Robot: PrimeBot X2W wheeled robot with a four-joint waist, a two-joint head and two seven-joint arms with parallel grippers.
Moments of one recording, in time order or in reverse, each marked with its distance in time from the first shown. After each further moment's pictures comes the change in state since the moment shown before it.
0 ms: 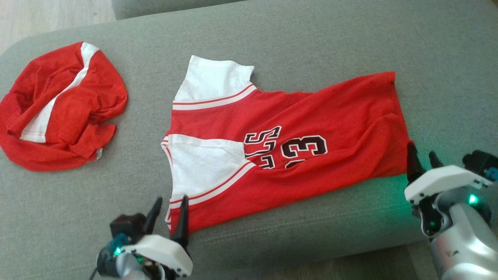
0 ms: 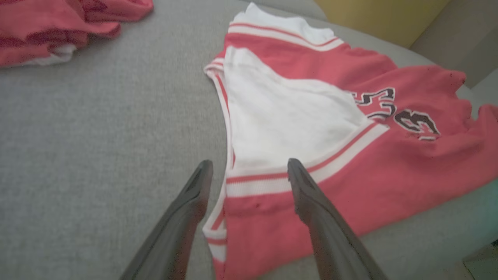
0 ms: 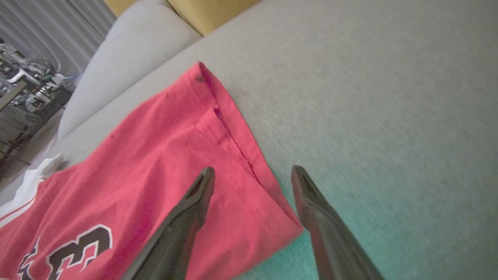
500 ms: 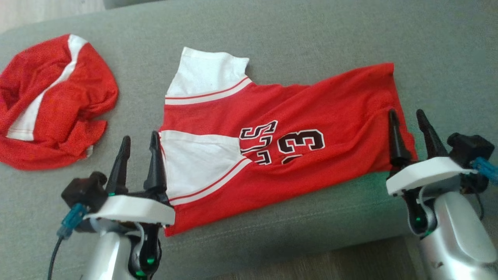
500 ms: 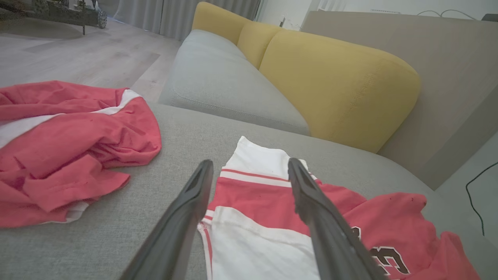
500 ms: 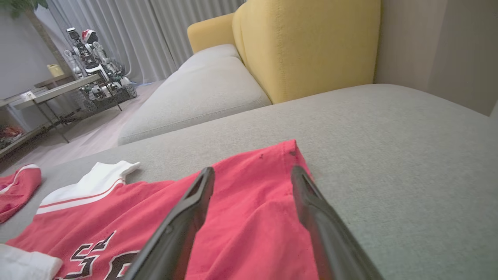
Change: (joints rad) left arm -0.043 0.001 0.110 -0.346 -0.050 0.042 -0.001; right arm 0.122 0.033 0.058 -0.452 -0.252 0.000 -0.082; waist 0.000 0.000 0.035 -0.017
